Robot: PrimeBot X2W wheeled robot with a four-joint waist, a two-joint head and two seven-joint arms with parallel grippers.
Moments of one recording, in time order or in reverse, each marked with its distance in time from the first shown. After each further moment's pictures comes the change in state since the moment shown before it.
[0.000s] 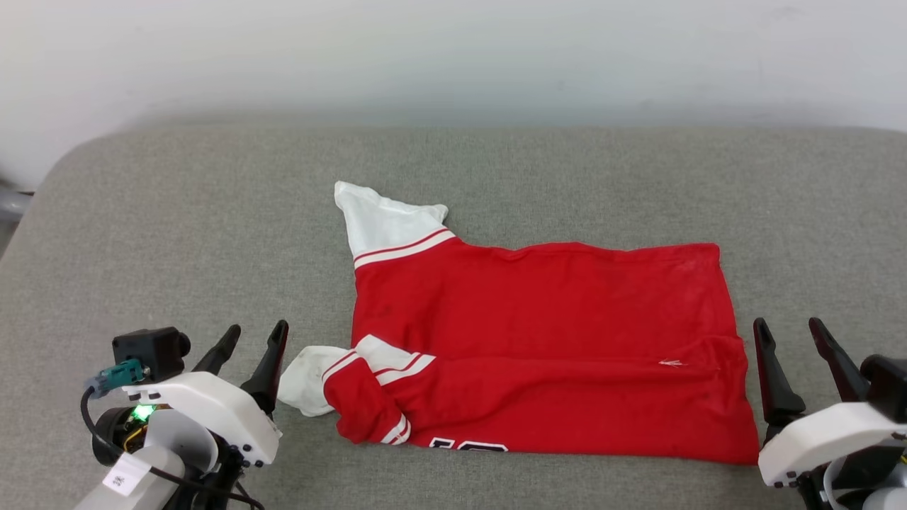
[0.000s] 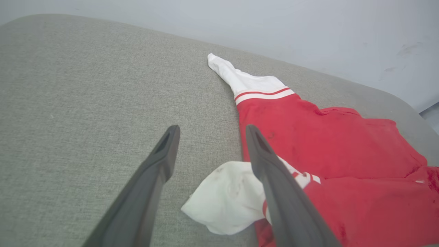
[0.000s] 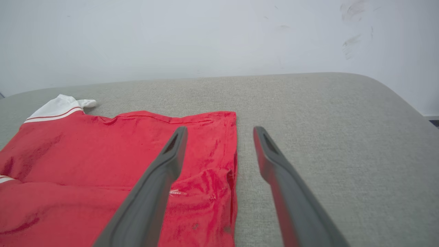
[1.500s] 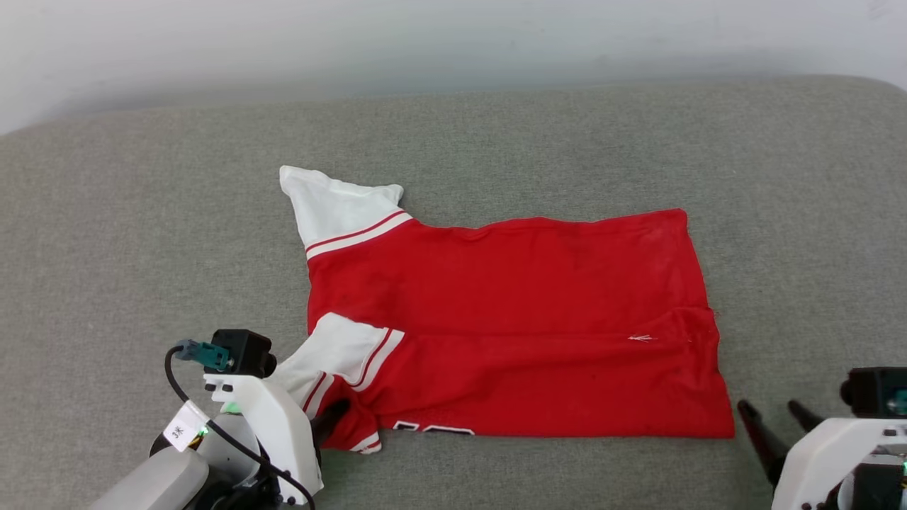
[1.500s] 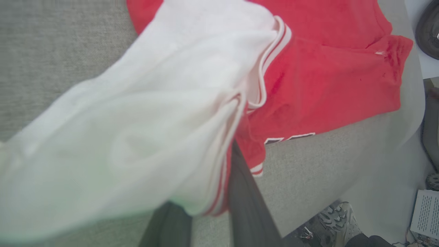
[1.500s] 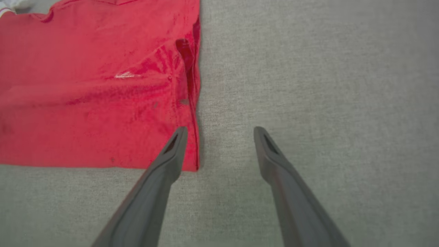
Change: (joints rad) left arm -0.041 0.066 -0.142 -0.151 -0.137 -0.012 0.492; right arm 0.107 -0.019 -0.032 -0.161 0.100 0.000 0.514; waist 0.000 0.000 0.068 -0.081
